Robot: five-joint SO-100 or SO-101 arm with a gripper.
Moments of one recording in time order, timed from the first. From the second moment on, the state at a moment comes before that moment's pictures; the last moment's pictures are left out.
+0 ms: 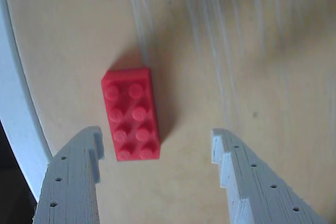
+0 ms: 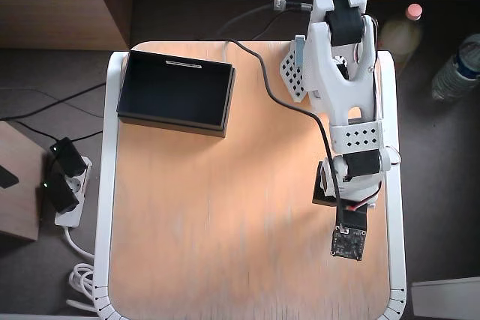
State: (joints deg) arm -16.9 98.5 119.7 61.4 158.4
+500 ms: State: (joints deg) arm -18.5 95.4 119.7 59.0 156.6
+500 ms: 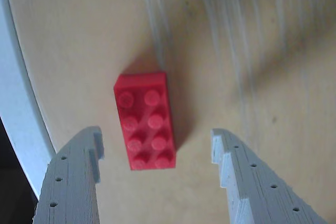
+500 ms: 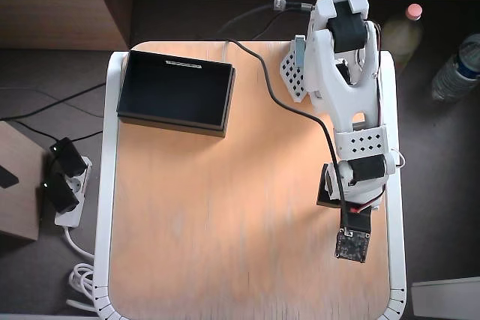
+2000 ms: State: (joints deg) arm -9.0 98.6 119.7 59.0 160.2
